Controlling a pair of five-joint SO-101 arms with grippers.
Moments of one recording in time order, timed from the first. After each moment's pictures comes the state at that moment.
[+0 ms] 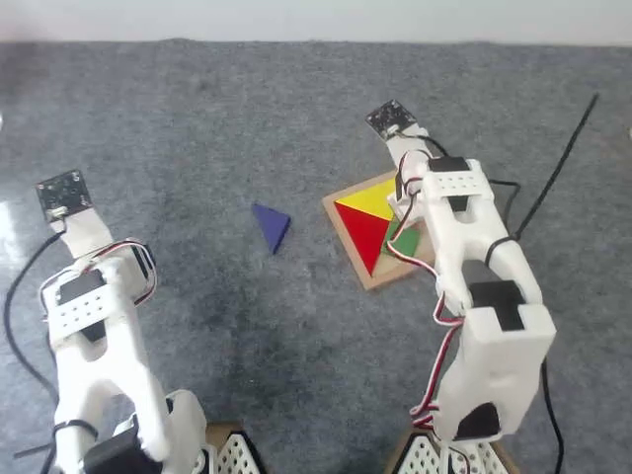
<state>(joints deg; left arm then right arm) -33.2 -27.3 60.9 39.9 2.9 -9.4 24.1 4.4 49.4 27.5</state>
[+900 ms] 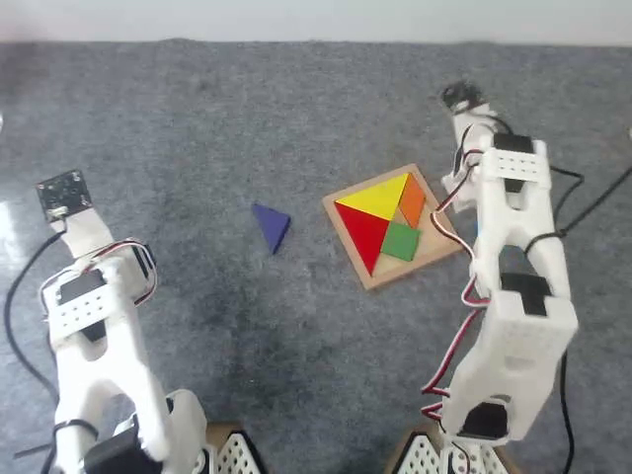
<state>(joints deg) -33.2 -27.3 60.9 39.9 2.9 3.1 29.7 -8.0 62.7 28.9</state>
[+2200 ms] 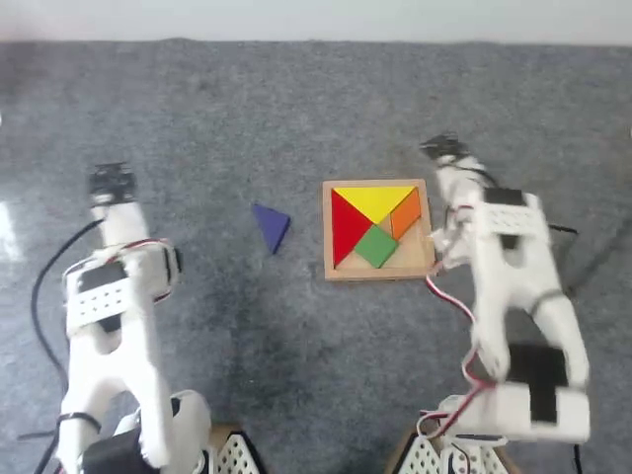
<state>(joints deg) -22.6 -27.3 58.2 46.5 -8.4 3.4 -5.6 31.2 58.7 26.5</state>
